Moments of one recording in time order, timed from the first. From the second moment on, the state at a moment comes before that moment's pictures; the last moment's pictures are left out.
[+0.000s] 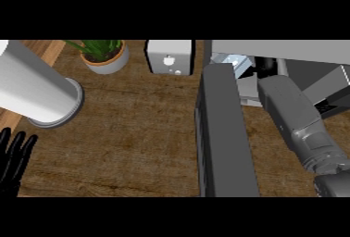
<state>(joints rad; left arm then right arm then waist) 0.32 0.05 0.24 -2.05 0.34 -0.44 -0.12 -1.09 -0.22 -0.19 -0.20 0.12 -0.24 -0.73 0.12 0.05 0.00</state>
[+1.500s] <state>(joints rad) 0.21 0.05 0.14 -2.04 0.20 -0.40 -0.09 -1.16 -0.22 -0.20 -0.06 0.18 -0.54 -0.63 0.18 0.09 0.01</state>
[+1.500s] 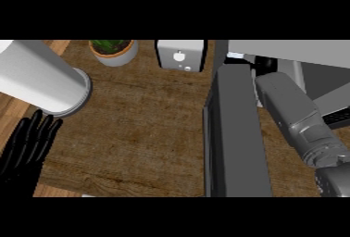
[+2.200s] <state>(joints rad) 0.20 0.02 0.09 -2.03 0.13 -0.38 -0.09 -1.13 -0.24 -0.24 -0.06 0.15 -0.45 -0.66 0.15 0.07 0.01</state>
